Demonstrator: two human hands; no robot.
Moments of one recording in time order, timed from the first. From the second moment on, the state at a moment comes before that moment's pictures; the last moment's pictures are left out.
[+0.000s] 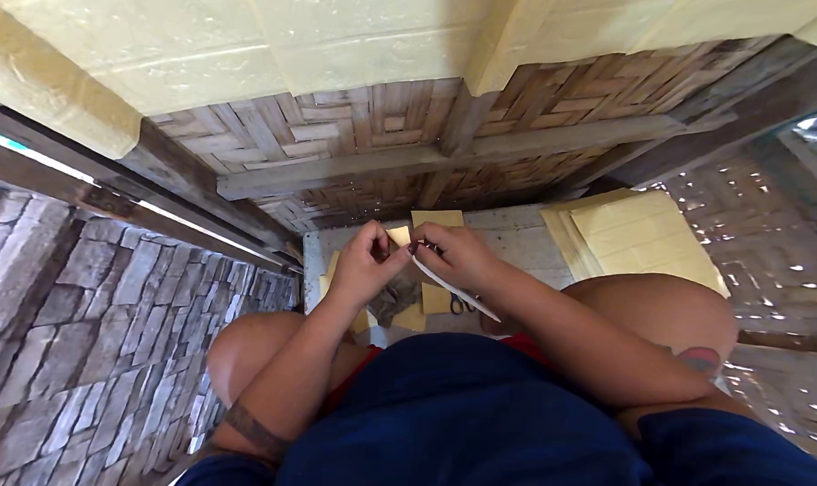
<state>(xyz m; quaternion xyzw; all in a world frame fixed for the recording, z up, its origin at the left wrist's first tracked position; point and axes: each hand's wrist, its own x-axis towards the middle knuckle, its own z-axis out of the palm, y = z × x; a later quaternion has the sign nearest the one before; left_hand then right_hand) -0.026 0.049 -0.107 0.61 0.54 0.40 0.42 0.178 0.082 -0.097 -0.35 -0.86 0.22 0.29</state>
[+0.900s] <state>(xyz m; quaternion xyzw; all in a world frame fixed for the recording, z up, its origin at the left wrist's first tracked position) -0.029 0.049 -0.101 0.64 0.64 0.23 0.36 0.179 0.081 -0.115 -0.39 -0.89 0.08 0.24</state>
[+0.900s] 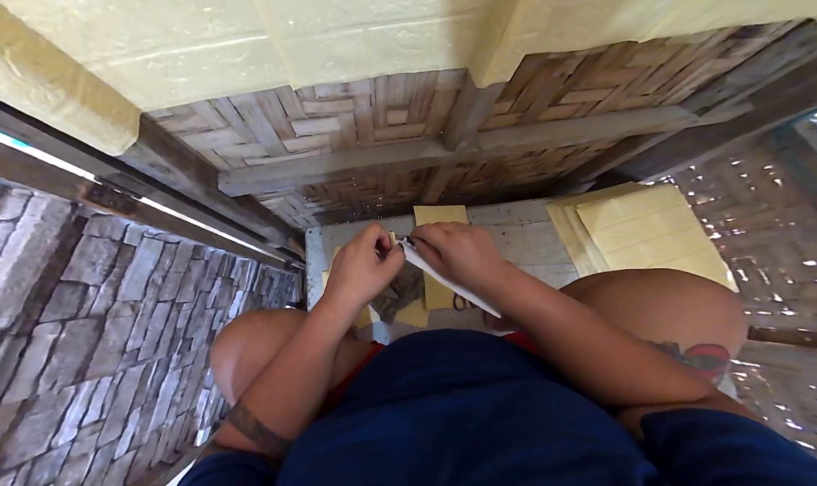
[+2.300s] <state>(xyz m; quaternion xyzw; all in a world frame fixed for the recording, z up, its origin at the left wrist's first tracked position) 0.014 0.050 -0.087 0.38 0.50 0.51 0.59 0.149 0.091 -0.110 -0.43 -0.59 0.44 0.52</state>
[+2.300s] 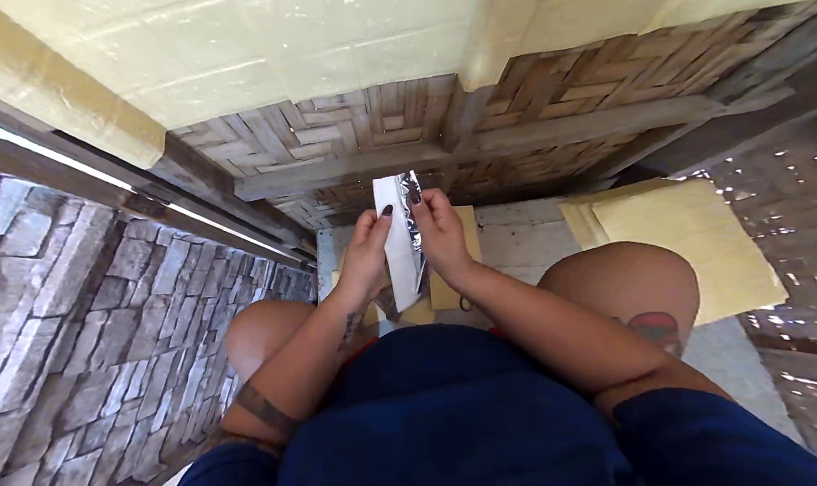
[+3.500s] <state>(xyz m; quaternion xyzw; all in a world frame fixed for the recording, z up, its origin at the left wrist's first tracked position) 0.046 0.065 -0.050 0.48 0.63 0.57 0.23 0.272 0.185 -0.083 -0.51 -0.63 0.39 0.44</state>
